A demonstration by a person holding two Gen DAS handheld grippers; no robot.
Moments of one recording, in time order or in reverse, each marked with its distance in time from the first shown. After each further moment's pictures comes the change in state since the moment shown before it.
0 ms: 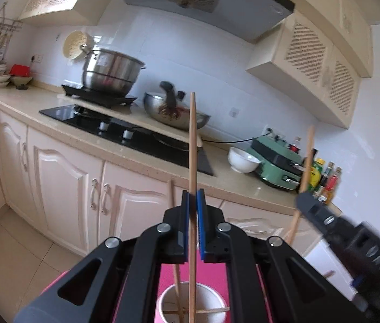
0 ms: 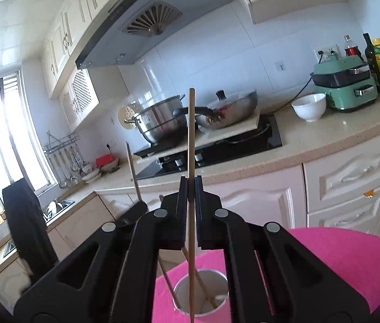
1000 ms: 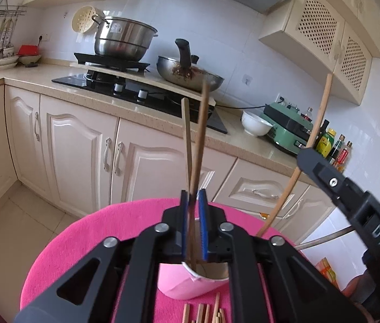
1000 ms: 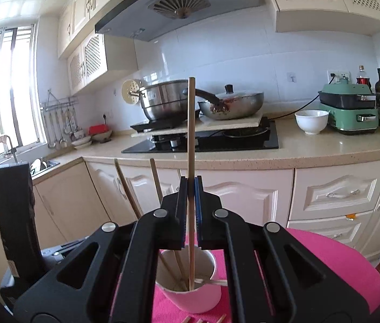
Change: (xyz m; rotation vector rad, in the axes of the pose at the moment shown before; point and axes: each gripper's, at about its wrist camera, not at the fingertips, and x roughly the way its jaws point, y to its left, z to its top) left arm -0.015 0.009 -0.052 0.005 0.167 0.064; right arm -0.008 0.022 -0.038 -0.230 0.063 -0.050
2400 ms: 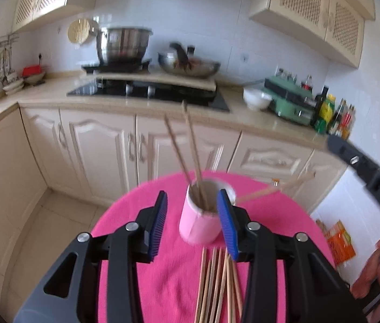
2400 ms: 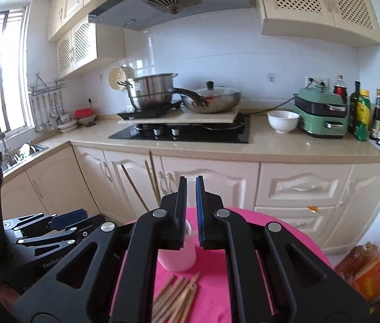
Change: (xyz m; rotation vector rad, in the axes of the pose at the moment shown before) left arm -0.100 -0.024 -0.001 0.147 0.149 0.113; right arm -0.090 0.010 0.028 -0.049 0.099 -0.139
